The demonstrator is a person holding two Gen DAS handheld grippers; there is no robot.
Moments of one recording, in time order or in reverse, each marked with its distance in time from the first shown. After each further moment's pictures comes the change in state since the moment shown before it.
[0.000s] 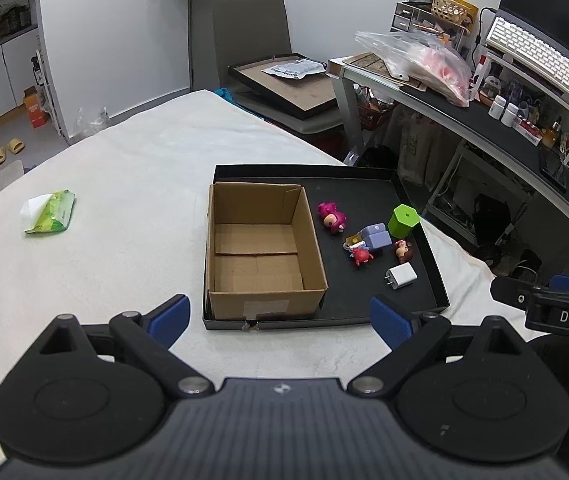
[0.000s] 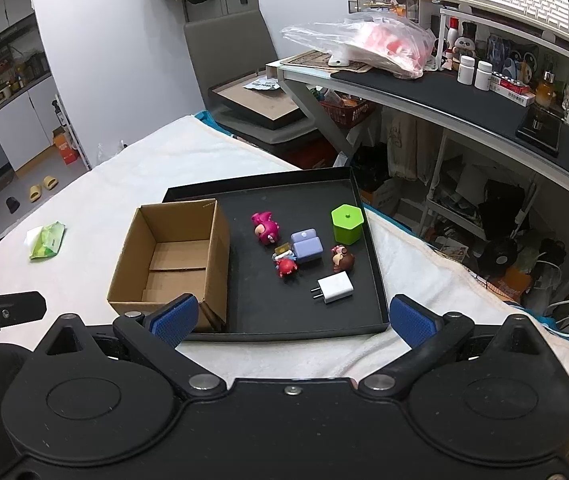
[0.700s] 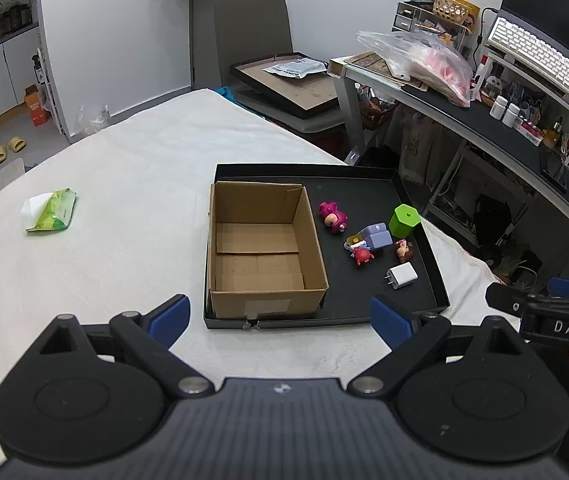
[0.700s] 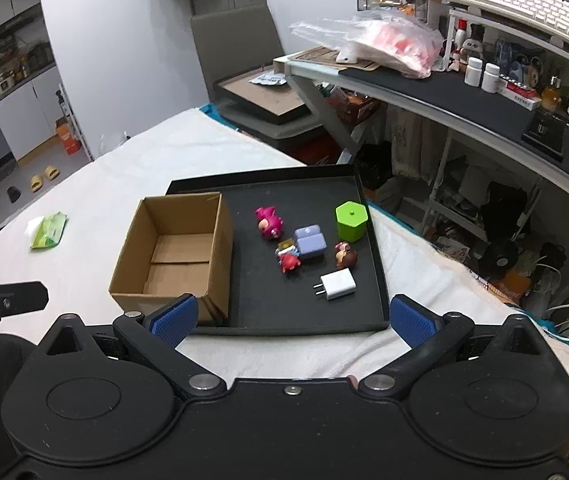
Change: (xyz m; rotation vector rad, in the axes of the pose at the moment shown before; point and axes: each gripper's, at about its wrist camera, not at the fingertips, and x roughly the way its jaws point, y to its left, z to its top) left arm 0.001 0.000 0.001 -0.005 0.003 0.003; right arm 0.000 0.004 0.001 -0.027 0.020 0.002
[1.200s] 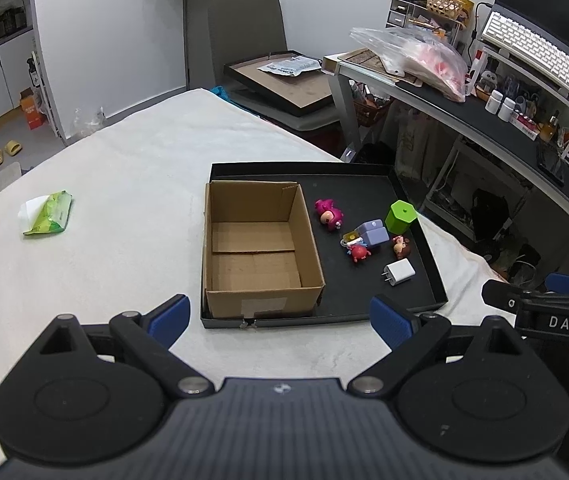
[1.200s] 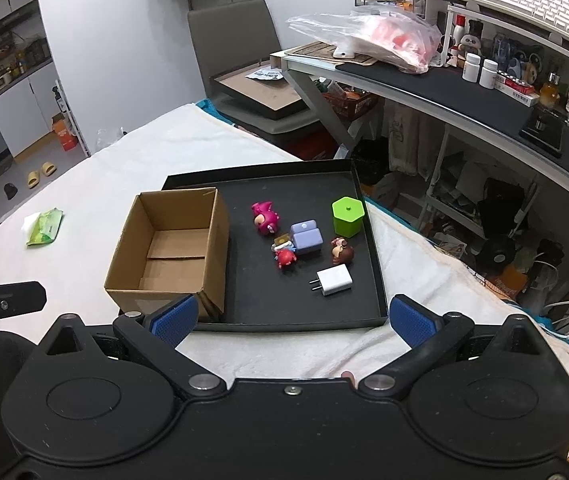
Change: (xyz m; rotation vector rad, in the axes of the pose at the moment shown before) left arm 0.001 -0.003 0.000 0.016 0.003 -0.011; right arm 0.002 0.000 -0.001 0.001 0.007 -0.012
